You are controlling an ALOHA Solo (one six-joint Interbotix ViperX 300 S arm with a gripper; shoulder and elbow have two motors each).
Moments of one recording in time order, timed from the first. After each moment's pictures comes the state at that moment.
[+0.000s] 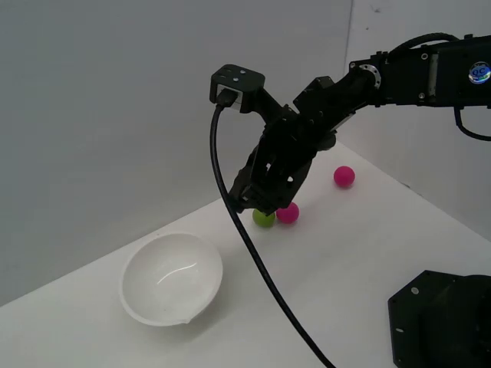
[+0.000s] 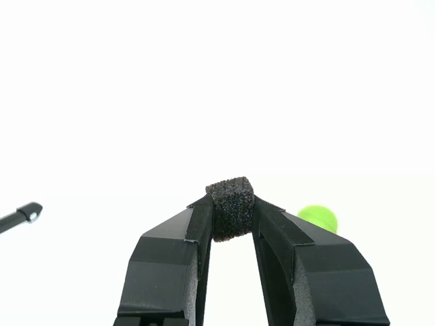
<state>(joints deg) -23.6 114.1 113.6 133.8 133.9 -20.5 35.3 22.9</state>
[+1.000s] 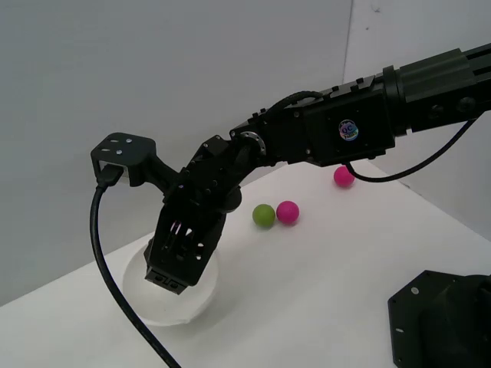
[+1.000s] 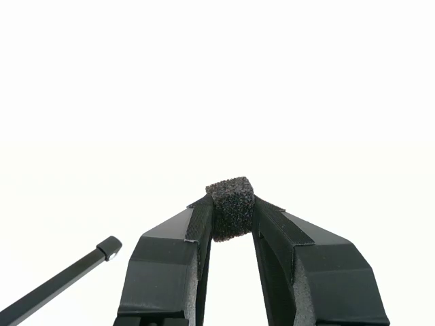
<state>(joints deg) -42.0 98.9 98.4 124.5 124.8 -20.3 29.4 17.7</state>
